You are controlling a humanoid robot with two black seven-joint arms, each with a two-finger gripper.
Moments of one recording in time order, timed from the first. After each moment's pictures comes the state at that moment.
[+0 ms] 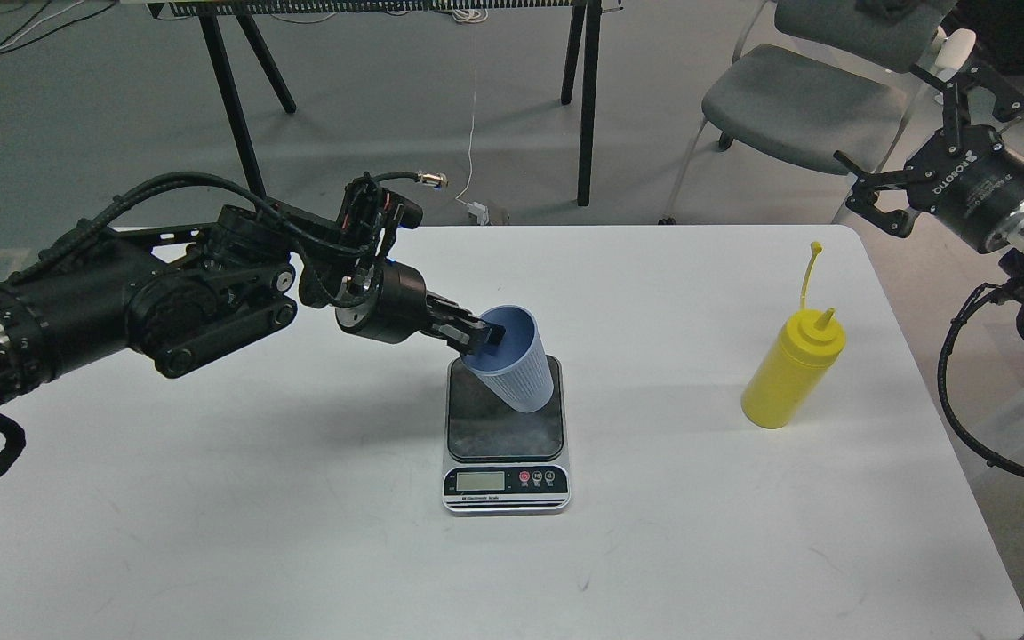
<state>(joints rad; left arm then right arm) -1.19 0.29 0.00 -0.89 1.55 -0.46 -0.49 0.72 -0.69 0.78 0.89 0.21 0.49 -0.06</state>
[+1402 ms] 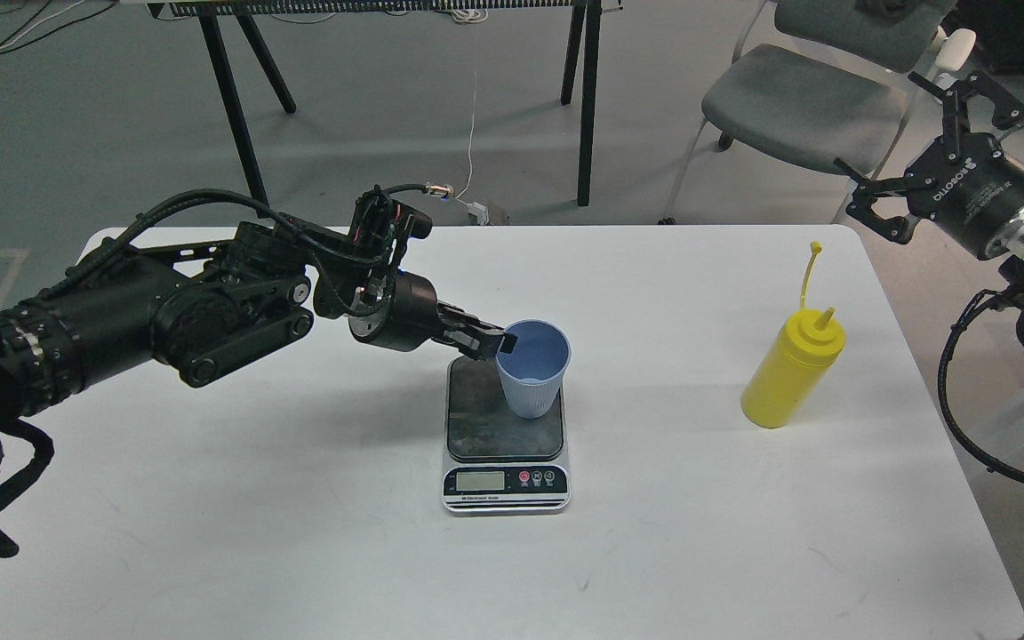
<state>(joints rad) -1.16 0.26 -0.02 -0.84 1.53 -0.45 -0.49 0.71 -0.69 0.79 0.89 0.21 0.49 -0.06</state>
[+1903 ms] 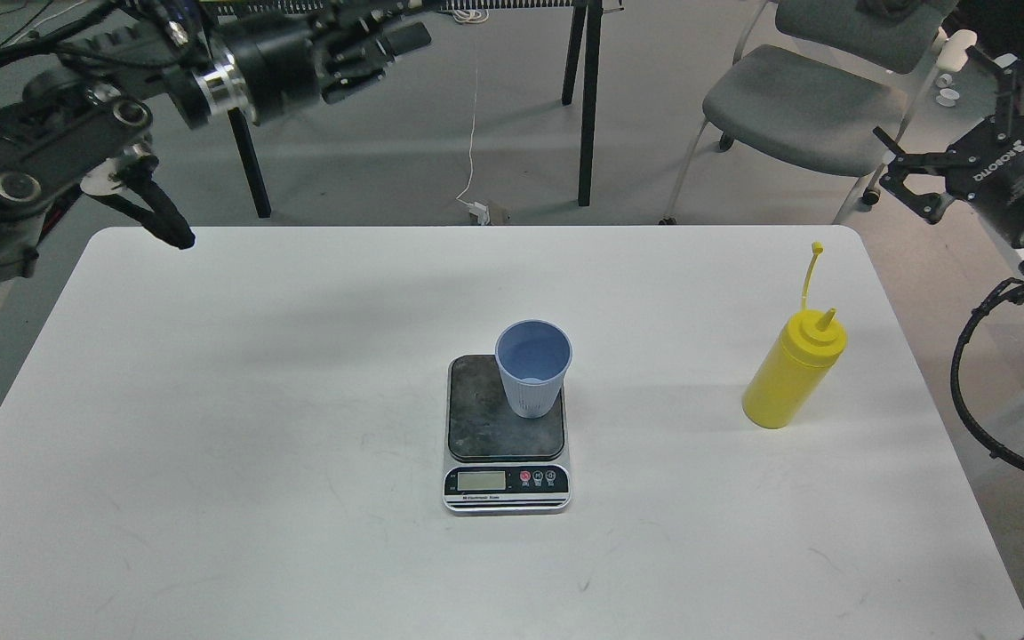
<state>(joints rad) -1.23 0.47 -0.37 -0.74 0.60 -0.47 -0.49 0.64 -0.73 0.90 0.90 0.40 0.49 -0.07</state>
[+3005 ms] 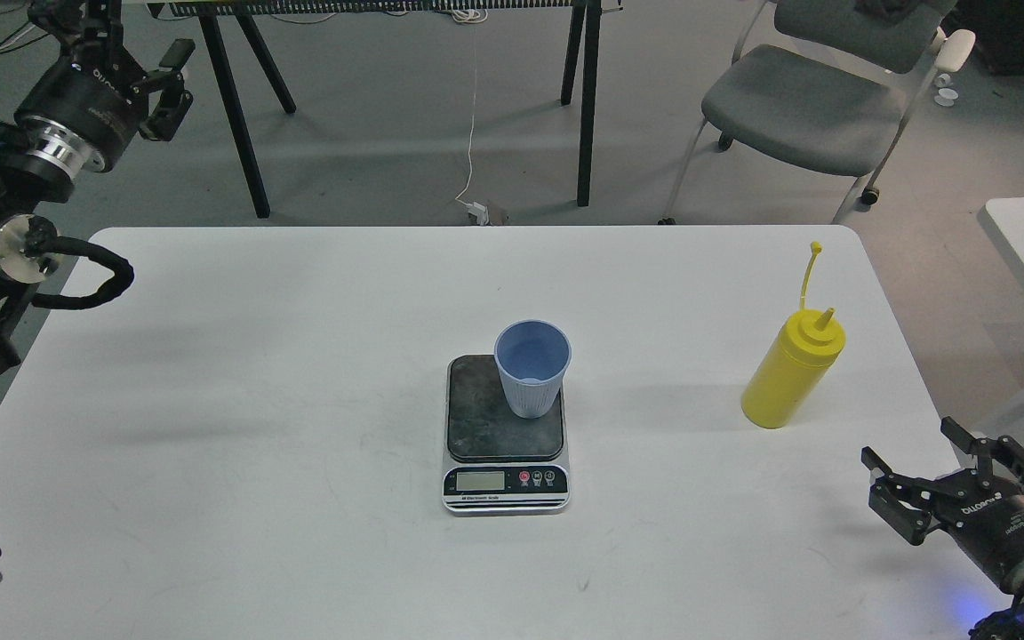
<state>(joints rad) -1.01 0.48 -0.46 -0.46 0.11 -0.46 -0.49 -0.15 -0.74 0.95 1.24 0.83 0.49 -0.09</state>
